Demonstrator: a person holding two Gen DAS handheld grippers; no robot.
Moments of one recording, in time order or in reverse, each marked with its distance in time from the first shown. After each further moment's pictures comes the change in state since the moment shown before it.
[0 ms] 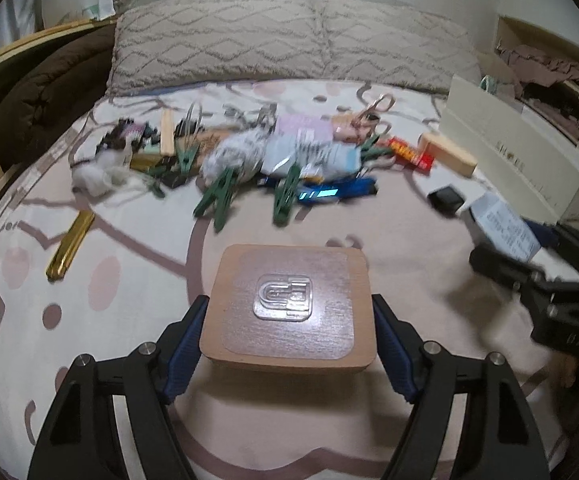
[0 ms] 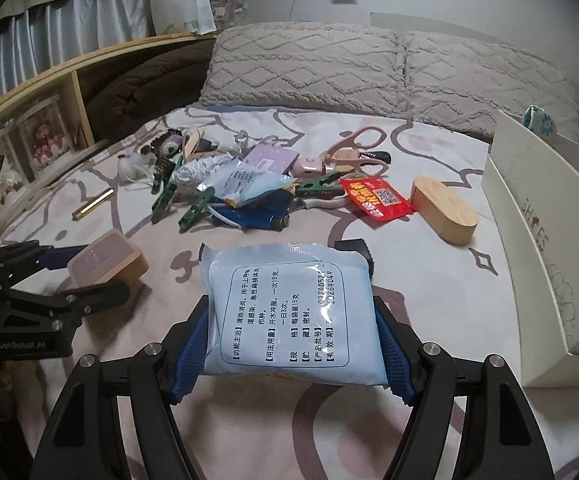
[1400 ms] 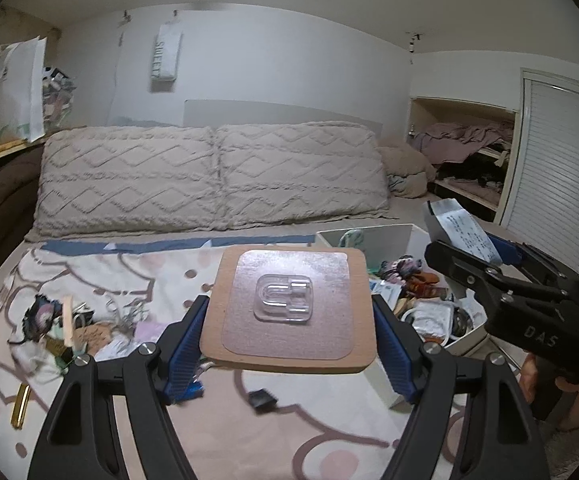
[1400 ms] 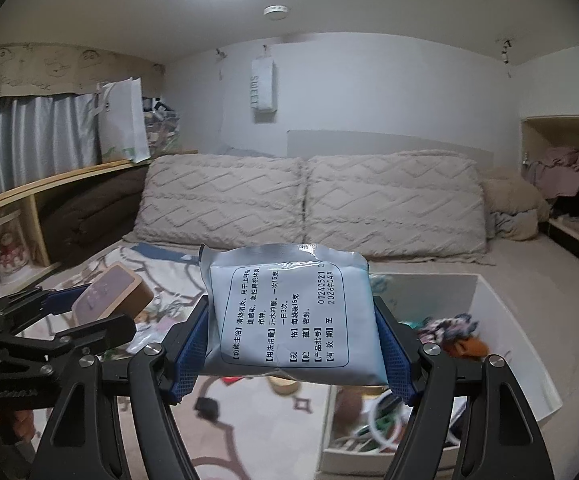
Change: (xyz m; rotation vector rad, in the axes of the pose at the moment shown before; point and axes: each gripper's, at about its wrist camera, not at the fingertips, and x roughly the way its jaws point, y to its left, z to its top) left arm -0.088 -0.132 0.128 0.081 -0.368 -0.256; right arm -0.151 -0.098 0.089 0.062 -0.373 -0.235
